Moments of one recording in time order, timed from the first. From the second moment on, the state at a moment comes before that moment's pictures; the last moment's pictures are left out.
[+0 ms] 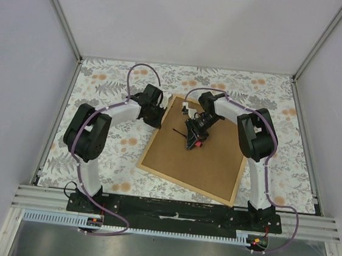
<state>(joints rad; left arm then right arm) -0.45 1.89 1.23 -0.39 0.14 -0.01 0.44 2.23 1.61 -1.00 -0.77 -0.18</state>
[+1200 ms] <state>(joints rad) -0.46 1.67 1.07 -0.72 0.21 0.23 0.44 2.23 1.61 -1.00 -0.77 -0.18</state>
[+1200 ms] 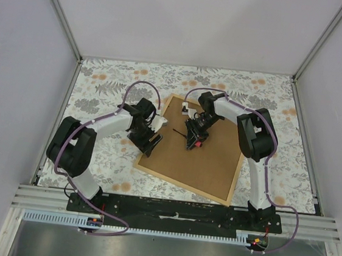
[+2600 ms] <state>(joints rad) -0.47 1.71 1.04 -0.68 0.17 0.20 0.44 2.22 1.61 -1.00 -0.76 -0.19</state>
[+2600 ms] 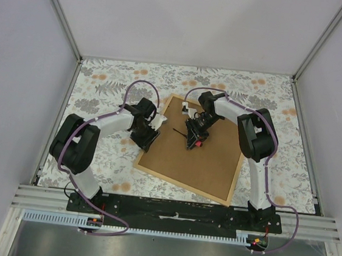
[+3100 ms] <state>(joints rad) -0.46 1.70 1.04 -0.66 0.18 0.14 0.44 2.22 1.61 -1.00 -0.76 -0.19</state>
